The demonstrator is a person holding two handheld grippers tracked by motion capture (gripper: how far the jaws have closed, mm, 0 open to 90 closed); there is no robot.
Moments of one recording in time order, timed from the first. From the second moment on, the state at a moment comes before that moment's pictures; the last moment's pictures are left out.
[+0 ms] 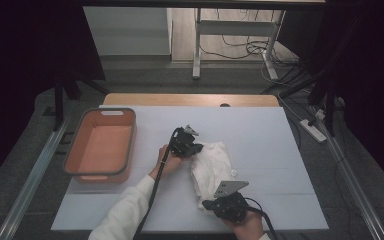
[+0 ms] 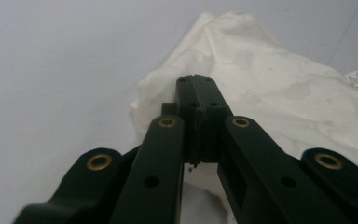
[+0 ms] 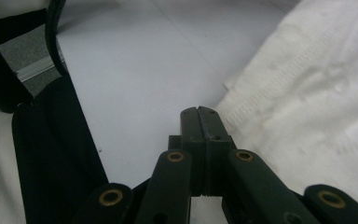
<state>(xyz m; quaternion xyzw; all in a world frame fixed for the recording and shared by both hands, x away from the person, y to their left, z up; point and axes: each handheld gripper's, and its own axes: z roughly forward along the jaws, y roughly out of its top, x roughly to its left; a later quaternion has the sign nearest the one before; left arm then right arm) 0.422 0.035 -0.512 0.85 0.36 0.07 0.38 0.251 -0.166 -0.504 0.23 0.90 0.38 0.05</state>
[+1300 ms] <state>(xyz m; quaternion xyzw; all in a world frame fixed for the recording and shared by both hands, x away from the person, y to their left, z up) 0.364 0.036 -0.495 0.88 0.28 0.01 0.38 0.260 -0.211 -0.499 0.28 0.88 0.38 0.06</state>
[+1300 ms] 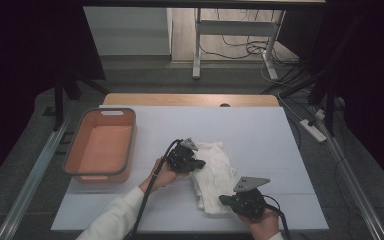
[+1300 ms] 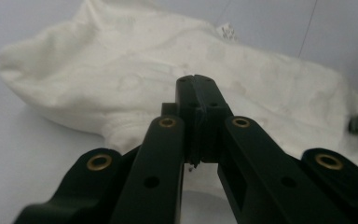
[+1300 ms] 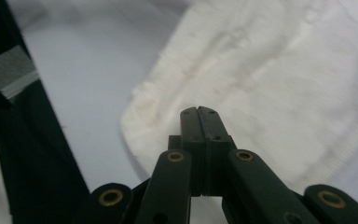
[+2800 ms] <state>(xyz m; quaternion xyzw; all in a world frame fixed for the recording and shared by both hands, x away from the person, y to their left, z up) 0.358 0.030 -0.515 0.88 0.29 0.01 0.37 0.273 -0.220 -0.511 0.31 0.89 0.32 0.08</state>
